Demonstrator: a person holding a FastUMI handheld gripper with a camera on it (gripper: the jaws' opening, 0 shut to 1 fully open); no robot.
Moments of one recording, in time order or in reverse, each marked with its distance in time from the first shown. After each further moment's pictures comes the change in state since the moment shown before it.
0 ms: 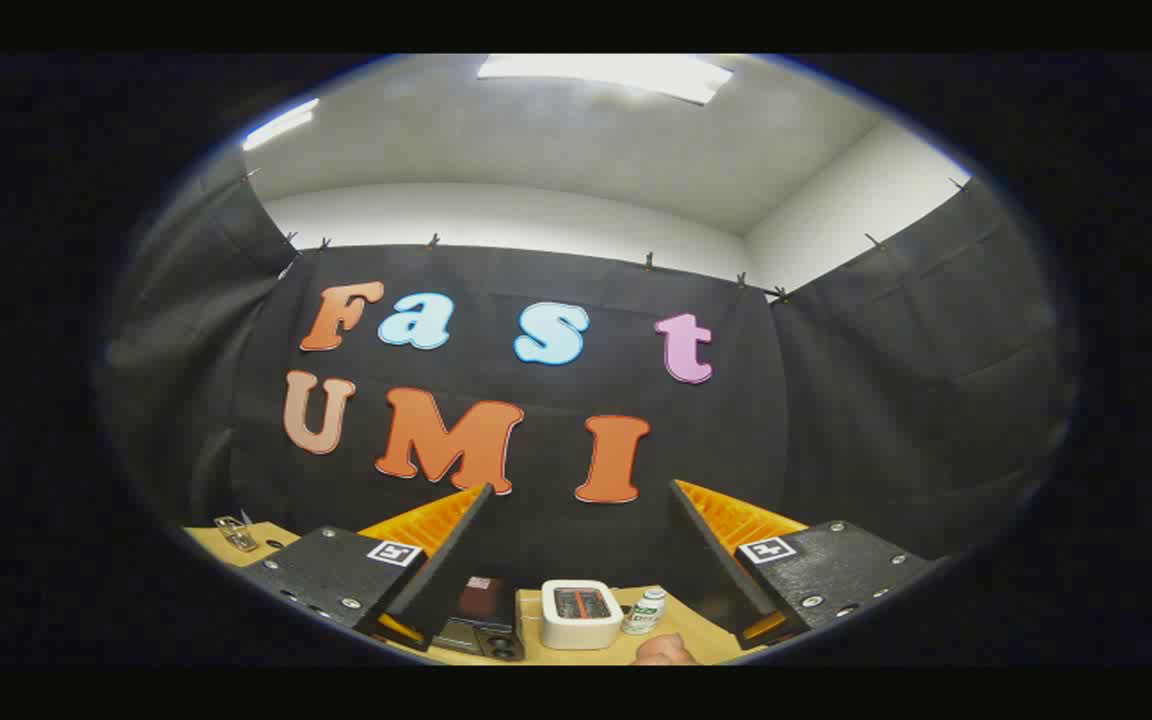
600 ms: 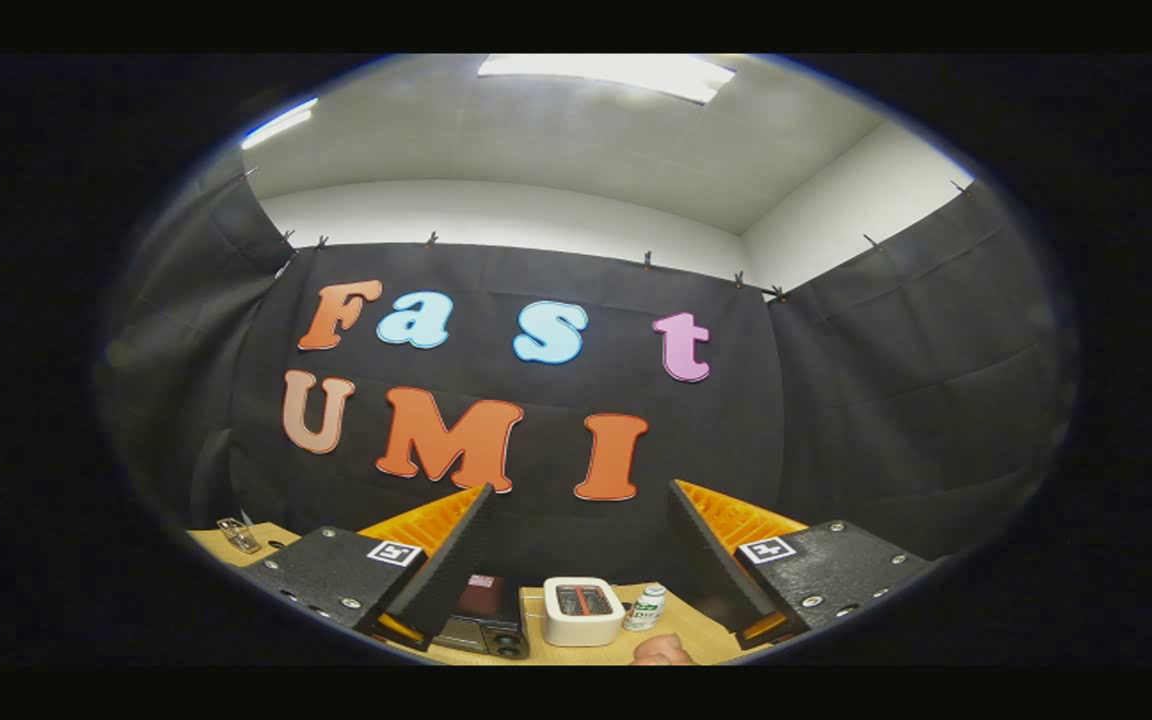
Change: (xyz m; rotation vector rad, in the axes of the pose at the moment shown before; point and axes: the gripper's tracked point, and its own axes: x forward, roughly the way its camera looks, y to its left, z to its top) arm -0.005 0.006 0.010 0.001 0.017 -0.009
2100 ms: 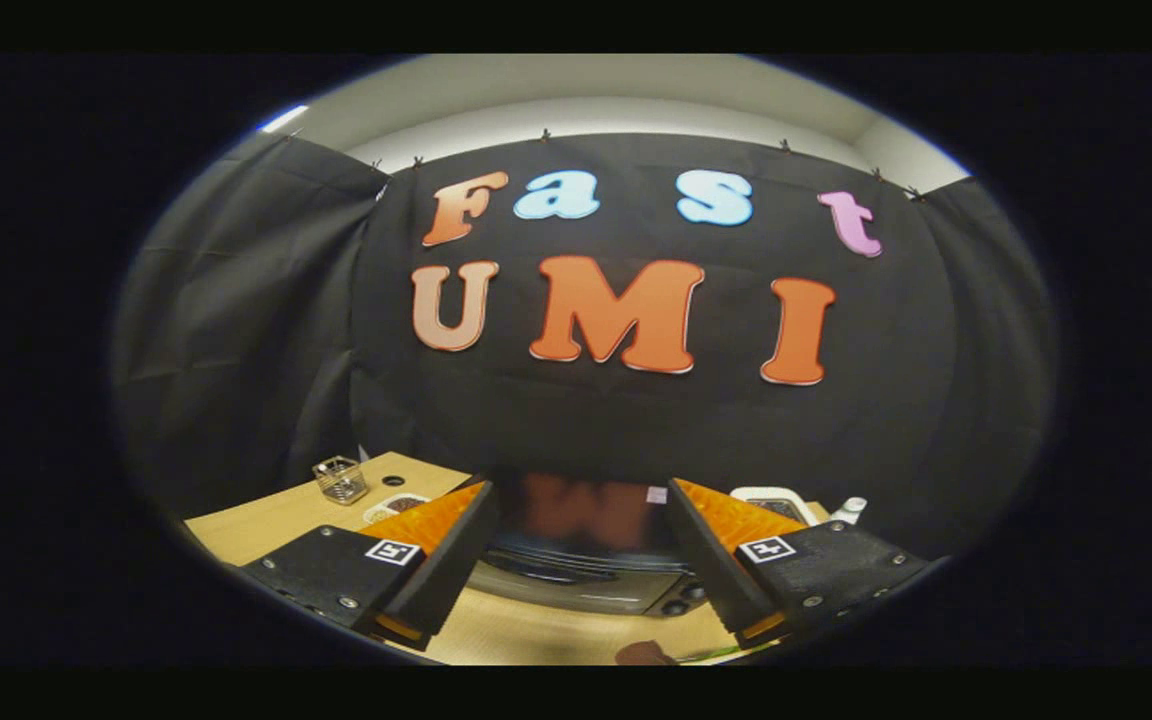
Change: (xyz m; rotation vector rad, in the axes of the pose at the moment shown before) arm -0.003 0.212 -0.189 0.054 0.425 0.399
